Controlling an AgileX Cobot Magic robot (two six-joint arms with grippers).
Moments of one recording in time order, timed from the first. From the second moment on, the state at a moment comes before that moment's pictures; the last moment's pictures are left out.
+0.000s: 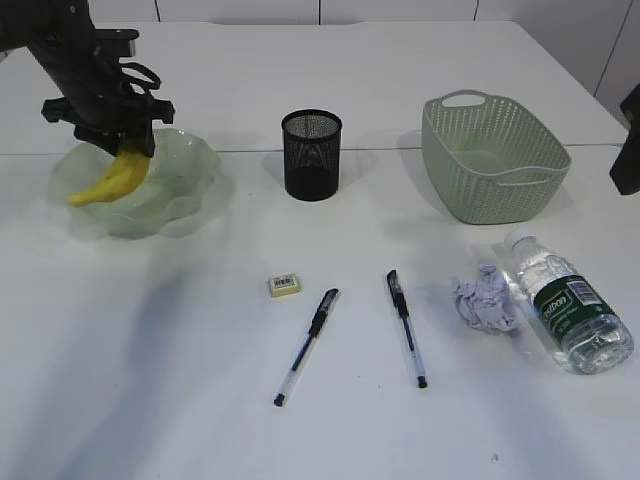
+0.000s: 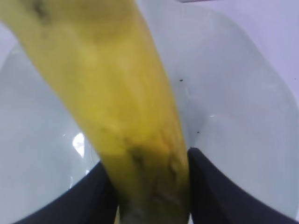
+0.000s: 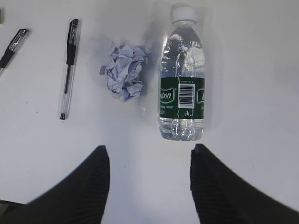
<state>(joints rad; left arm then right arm) -0.17 2.34 -2.08 0.03 0.88 -0.16 0.08 1.40 -1.32 0.06 1.22 -0.11</state>
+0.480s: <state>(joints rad) -0.17 2.34 -2.08 0.03 0.90 -0.16 0.08 1.40 -1.32 0.06 1.23 -0.11</state>
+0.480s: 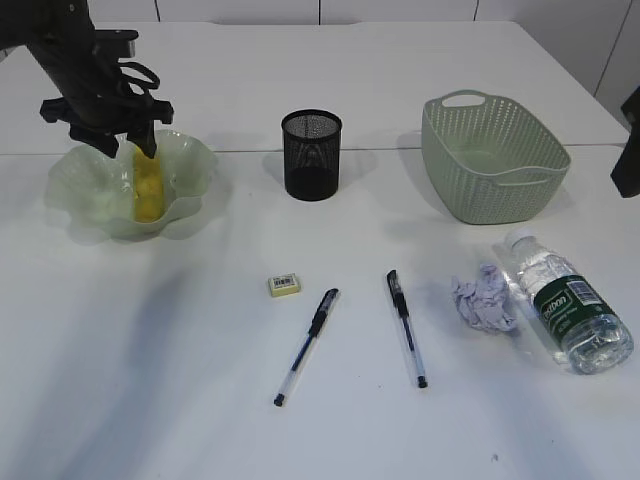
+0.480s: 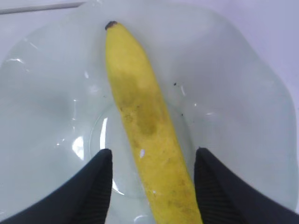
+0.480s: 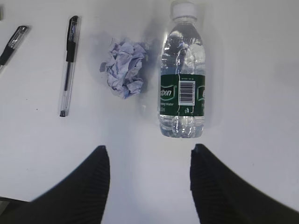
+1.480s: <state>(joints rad) -0.17 1.96 -2.08 0.30 0.97 -0.19 0.08 1.40 -1.31 0.13 1.23 -0.11</state>
